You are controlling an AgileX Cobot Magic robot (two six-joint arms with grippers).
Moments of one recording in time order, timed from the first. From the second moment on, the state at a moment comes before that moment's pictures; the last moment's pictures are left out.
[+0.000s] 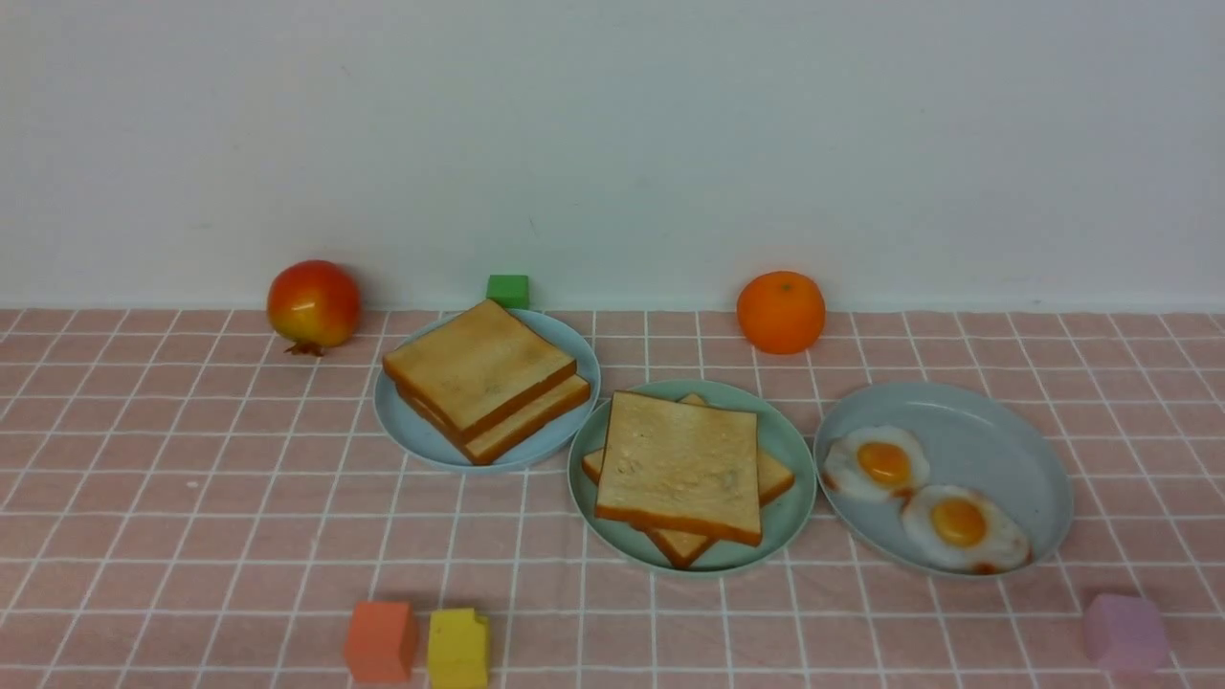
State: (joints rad) right arm 0.52 0.04 -0.31 -0.38 0.44 0.58; left arm -0.09 -0.01 0.01 0.08 0.42 -0.34
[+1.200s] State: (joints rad) right arm 0.50 0.05 -0.31 -0.38 0.44 0.58; left arm -0.06 -0.01 0.01 0.05 0.38 -0.15
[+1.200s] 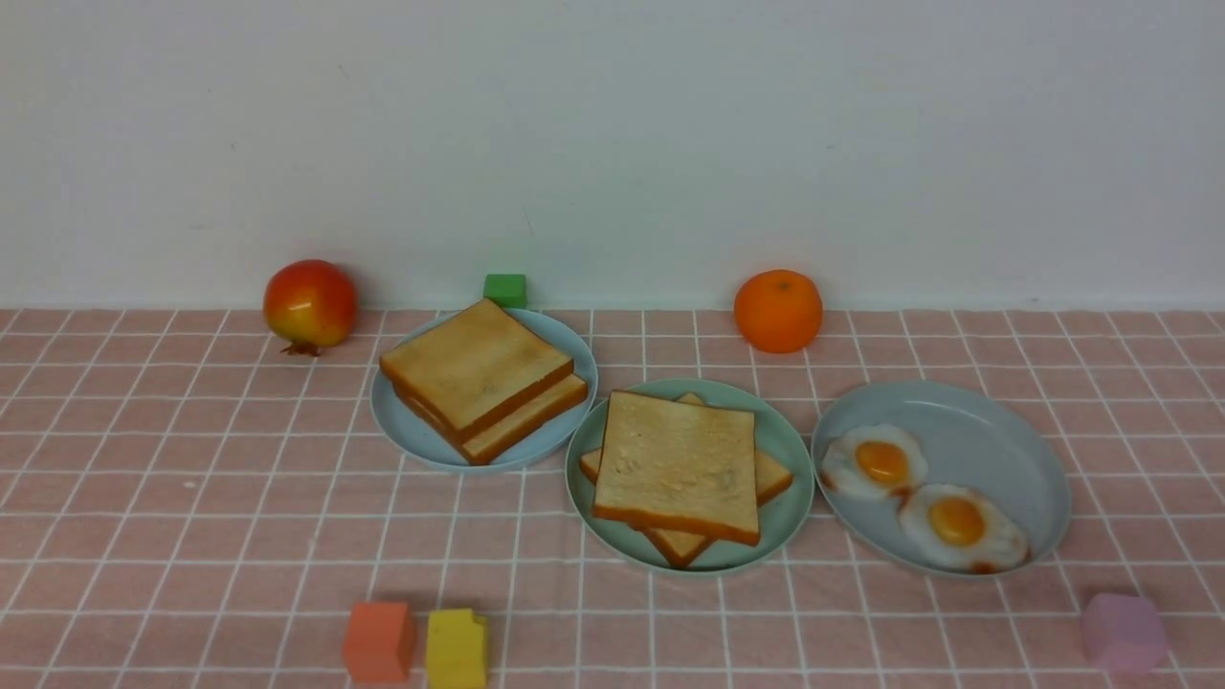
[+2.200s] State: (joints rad) right arm 0.10 -0.01 0.02 -0.09 0.42 0.09; left arm -0.06 -0.01 0.01 0.05 0.38 -0.15
